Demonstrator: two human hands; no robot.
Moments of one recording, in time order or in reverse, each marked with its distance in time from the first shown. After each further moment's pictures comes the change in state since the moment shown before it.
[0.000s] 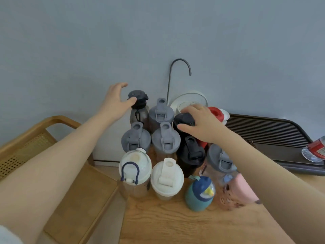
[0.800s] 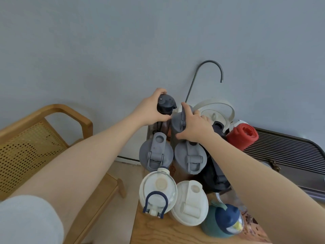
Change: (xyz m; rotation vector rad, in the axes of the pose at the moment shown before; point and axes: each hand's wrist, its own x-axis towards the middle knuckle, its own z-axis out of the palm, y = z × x) left_hand 0.055 -0.037 0.033 -0.042 -0.266 0.121; right_hand 0.115 -0.032 0.071 -0.275 -0.165 0.222
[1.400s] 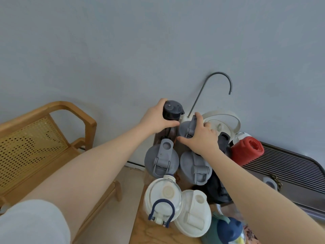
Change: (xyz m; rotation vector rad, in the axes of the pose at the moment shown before) left_hand -0.005 -0.013 0.006 -0.104 0.091 -0.082; right_hand -0.009 -0.009 0.010 0.173 0.139 0.118
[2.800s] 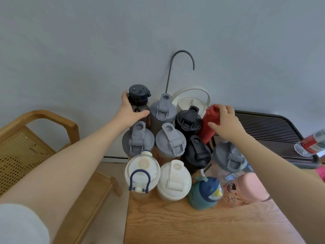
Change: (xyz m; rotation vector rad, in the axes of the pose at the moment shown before) left_hand -0.027 0.002 0.018 -0.112 0.001 -0.174; right_hand -0.045 0.141 -0.038 0.152 0.037 0.141
